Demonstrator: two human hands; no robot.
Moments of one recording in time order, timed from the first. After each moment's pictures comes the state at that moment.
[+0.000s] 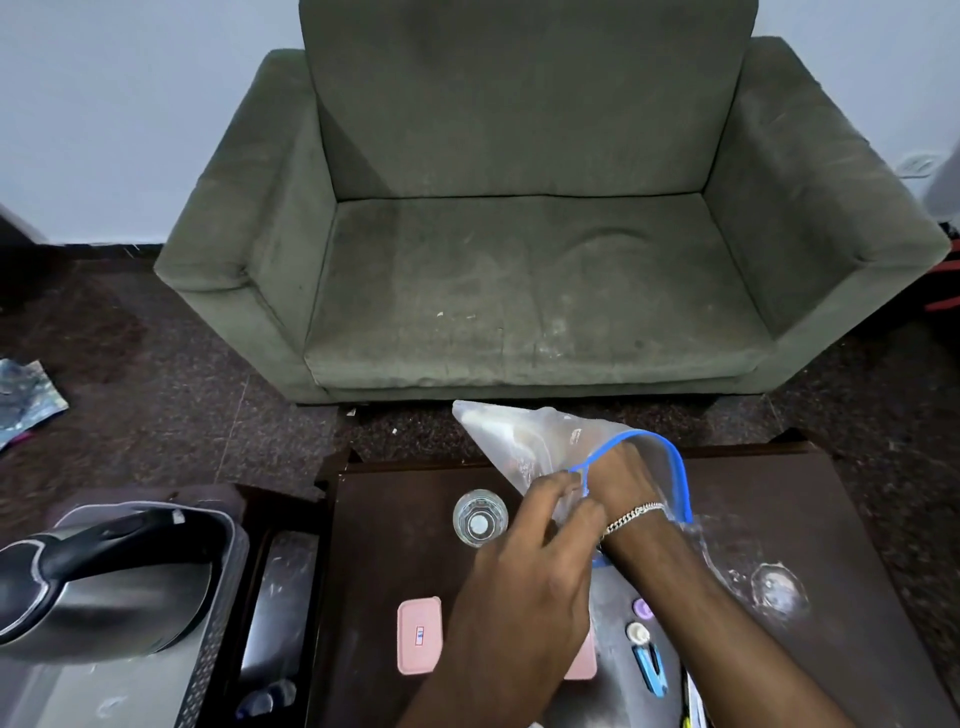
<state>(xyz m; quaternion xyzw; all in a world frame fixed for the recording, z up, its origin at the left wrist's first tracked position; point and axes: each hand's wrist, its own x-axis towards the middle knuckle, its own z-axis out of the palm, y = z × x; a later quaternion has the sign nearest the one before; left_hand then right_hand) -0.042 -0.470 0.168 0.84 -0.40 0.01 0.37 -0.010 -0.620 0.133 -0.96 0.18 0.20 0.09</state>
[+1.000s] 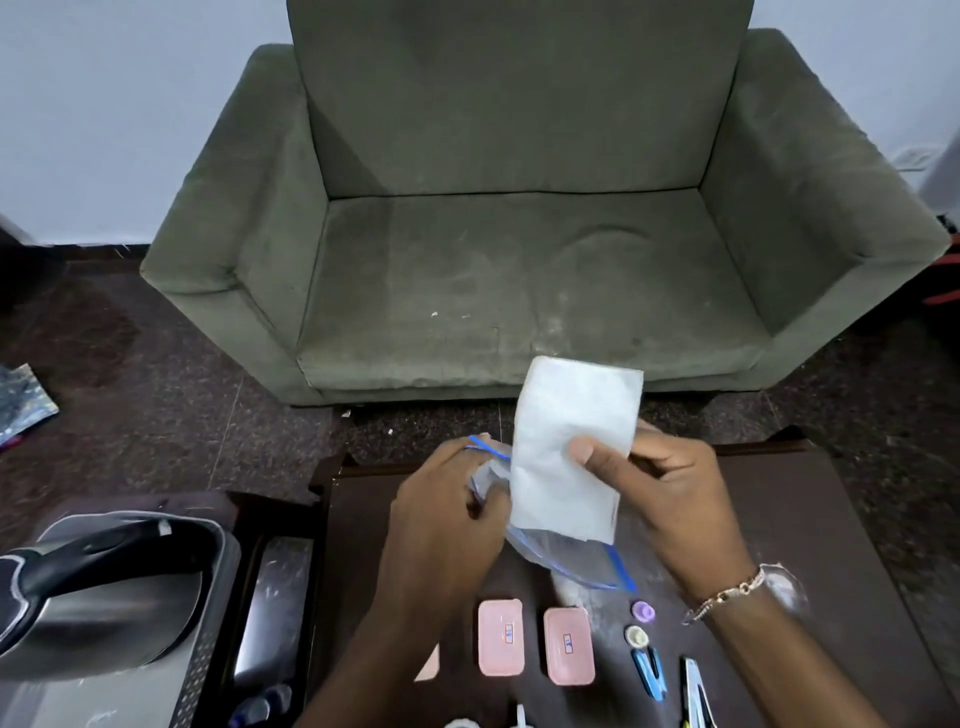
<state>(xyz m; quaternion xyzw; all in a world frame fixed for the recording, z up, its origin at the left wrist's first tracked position) 0.022 -0.451 0.134 0.88 -0.21 -0.09 0.42 -0.054 -0.633 0.154 -0.69 0.19 -0.17 0.67</state>
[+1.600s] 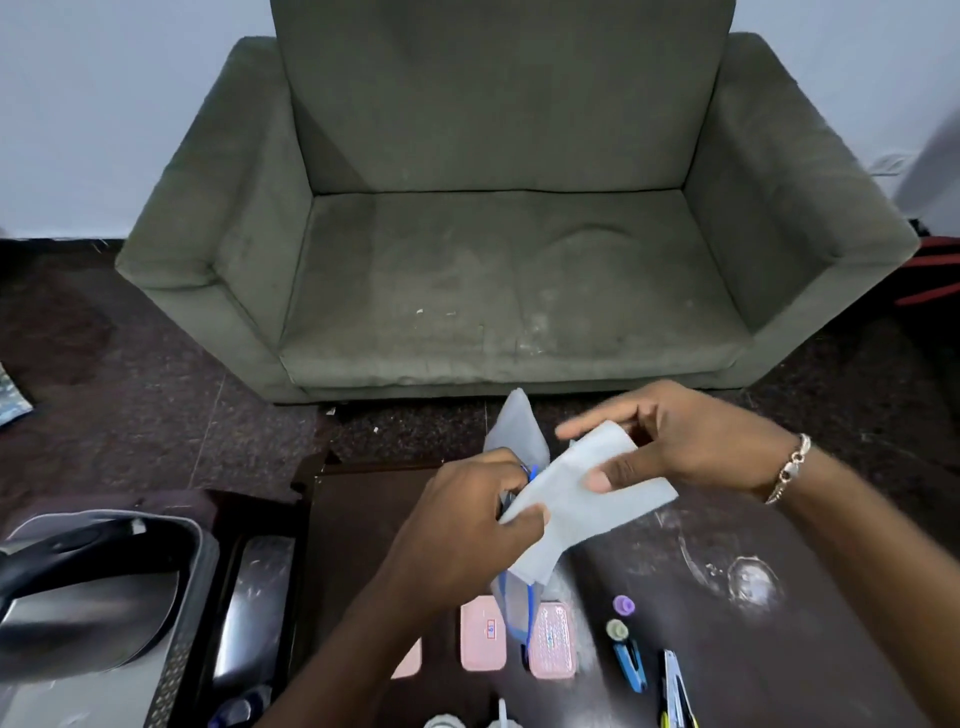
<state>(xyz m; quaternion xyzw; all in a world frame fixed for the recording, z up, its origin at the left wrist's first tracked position) 0.024 -0.471 0.142 0.82 -0.34 -0.21 0.41 -0.030 -0.712 0.187 -0.78 0.09 0.21 0.58</state>
